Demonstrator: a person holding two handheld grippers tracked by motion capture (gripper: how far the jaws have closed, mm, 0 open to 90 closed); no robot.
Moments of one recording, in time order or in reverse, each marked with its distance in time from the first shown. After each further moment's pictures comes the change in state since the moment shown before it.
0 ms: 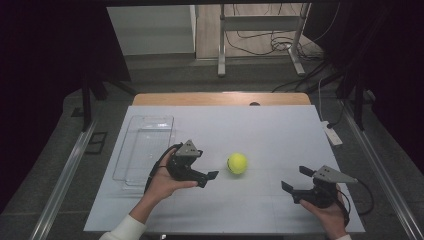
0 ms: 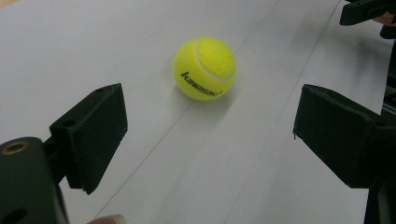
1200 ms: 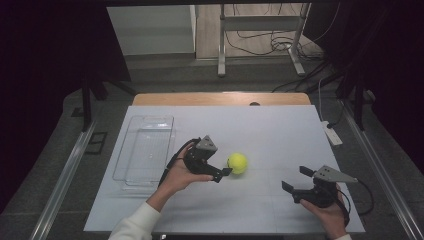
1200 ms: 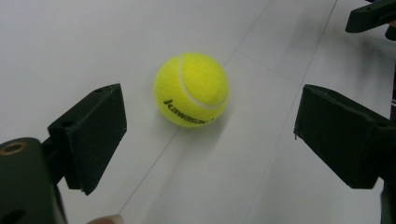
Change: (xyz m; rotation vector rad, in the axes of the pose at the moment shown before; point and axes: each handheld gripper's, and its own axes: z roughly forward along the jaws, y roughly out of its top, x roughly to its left) left arm -0.002 0.028 0.040 0.051 -0.039 0.019; right arm -0.002 -0.001 0.001 0.007 -0.002 0.007
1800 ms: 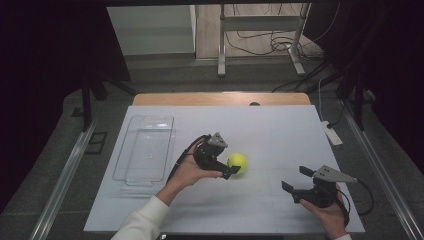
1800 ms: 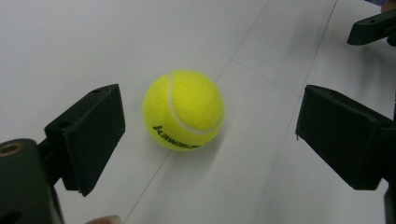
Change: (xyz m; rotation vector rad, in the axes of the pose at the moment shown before) left arm -0.002 0.018 0.019 0.031 -0.019 0.013; right arm 0.000 0.000 0.001 0.002 0.001 0.002
